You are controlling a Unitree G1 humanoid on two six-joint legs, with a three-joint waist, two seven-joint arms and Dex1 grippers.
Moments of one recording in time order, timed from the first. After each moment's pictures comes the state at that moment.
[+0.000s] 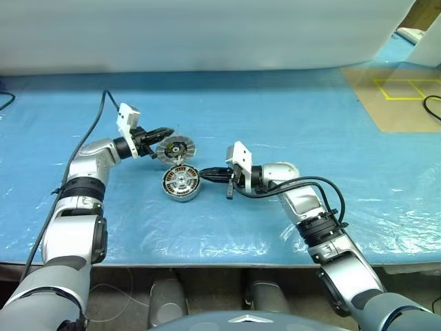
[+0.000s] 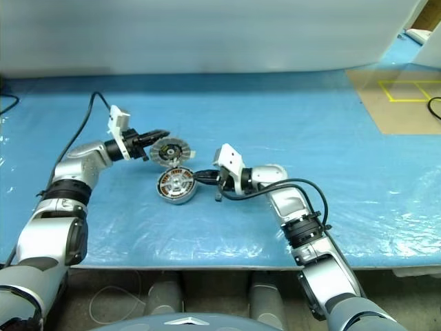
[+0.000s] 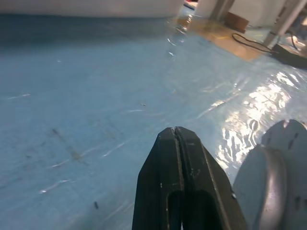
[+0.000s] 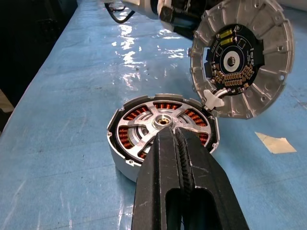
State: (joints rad) left arm -0.87 0.49 0.10 0.96 -0.32 0.18 -1.20; right arm -0.57 -0.25 0.29 0.22 0.16 0.19 1.04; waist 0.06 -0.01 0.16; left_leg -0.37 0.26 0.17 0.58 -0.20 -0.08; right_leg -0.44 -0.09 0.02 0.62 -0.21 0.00
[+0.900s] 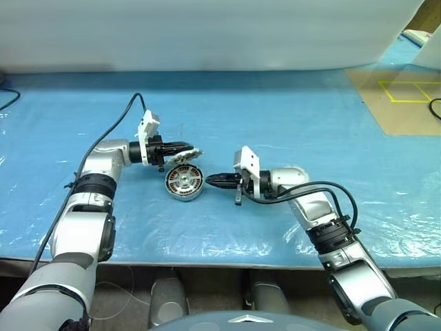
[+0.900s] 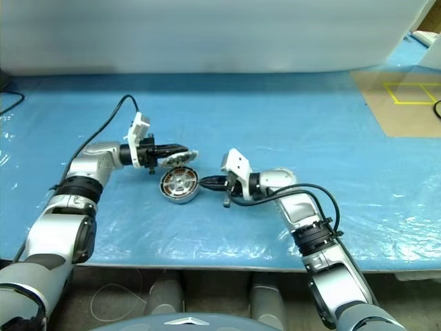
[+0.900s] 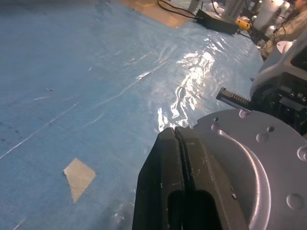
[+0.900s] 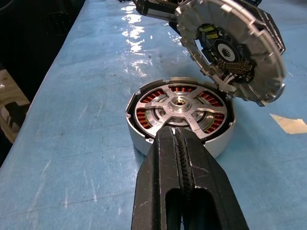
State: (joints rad) left arm -0.87 0.44 0.03 0.88 -0.26 0.20 -1.45; right arm -0.50 -0.32 0.29 0.12 0.19 0.27 1.07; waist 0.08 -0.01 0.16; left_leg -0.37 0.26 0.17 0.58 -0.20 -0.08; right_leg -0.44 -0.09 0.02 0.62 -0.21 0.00
